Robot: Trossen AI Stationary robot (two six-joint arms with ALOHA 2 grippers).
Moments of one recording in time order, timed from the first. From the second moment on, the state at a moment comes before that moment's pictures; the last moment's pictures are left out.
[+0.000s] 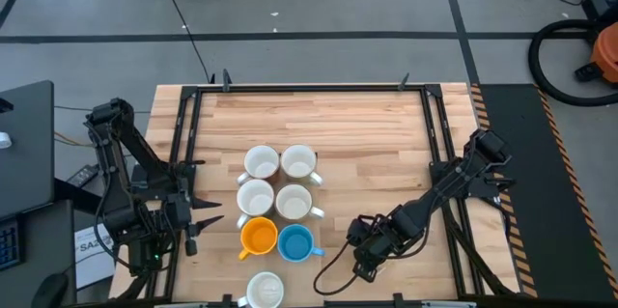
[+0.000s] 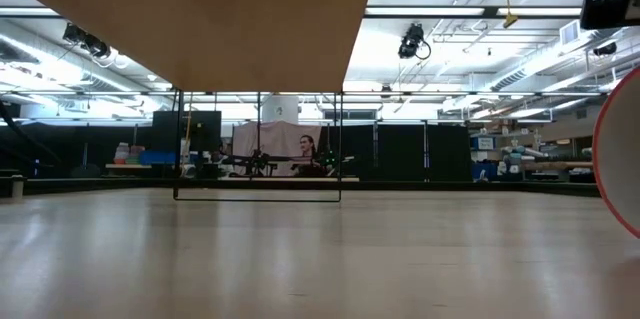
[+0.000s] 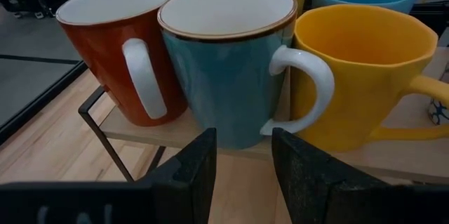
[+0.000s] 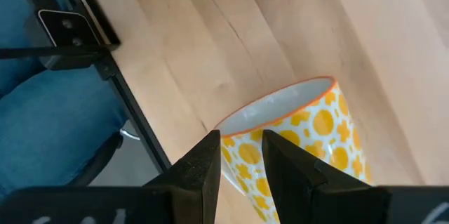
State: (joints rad) left arm -1.24 1.20 0.98 -1.12 -1.20 -1.31; right arm 0.65 1.77 1.30 -0.74 0.01 1.21
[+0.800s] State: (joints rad) left arm -1.24 1.20 0.98 -1.12 -1.20 -1.31; right arm 0.60 1.74 1.30 -0.87 0.07 1.19
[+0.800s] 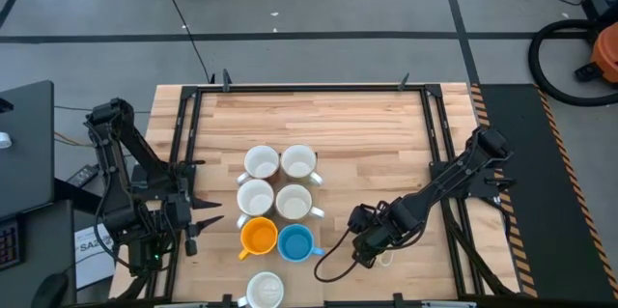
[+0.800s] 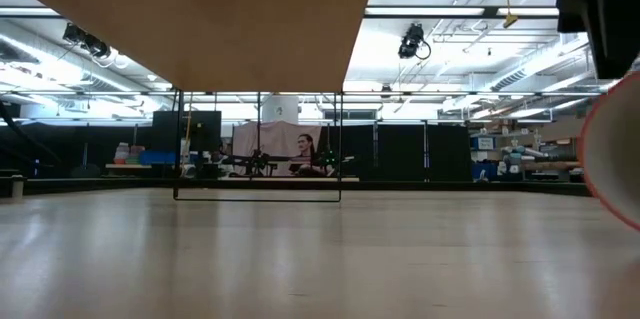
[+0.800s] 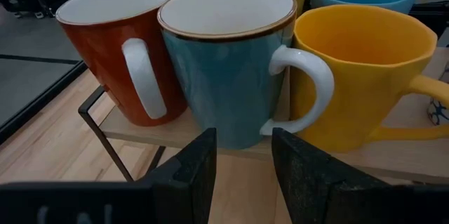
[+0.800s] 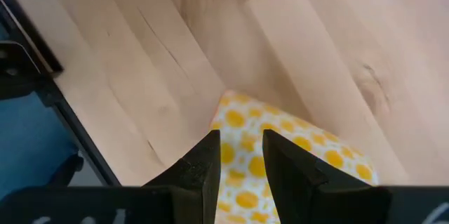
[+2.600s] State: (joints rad) left arm -1.24 1.20 0.98 -1.10 -1.20 -1.31; right arm 0.76 1.71 1.30 -0.82 -0.03 1.10
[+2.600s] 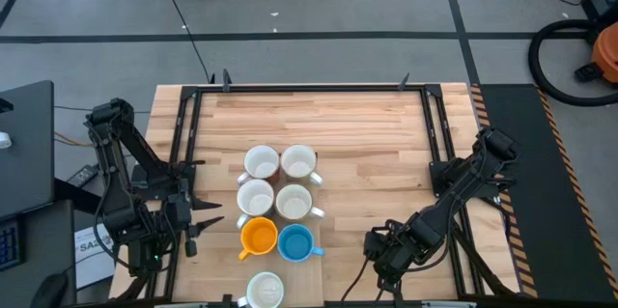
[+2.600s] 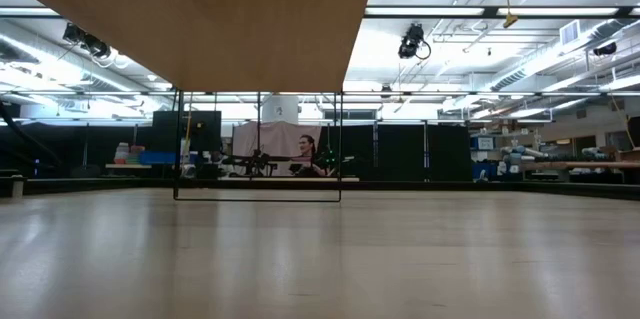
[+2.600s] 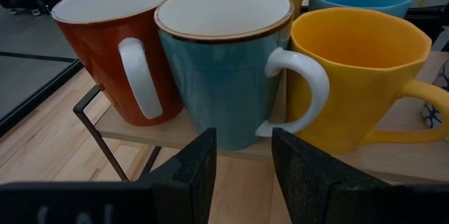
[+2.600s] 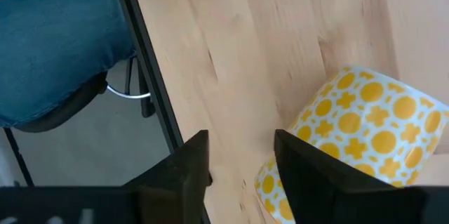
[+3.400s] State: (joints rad) left arm -1.24 1.20 0.98 -1.10 -1.20 -1.31; right arm 0.91 1.71 1.30 -0.71 -0.21 1.31
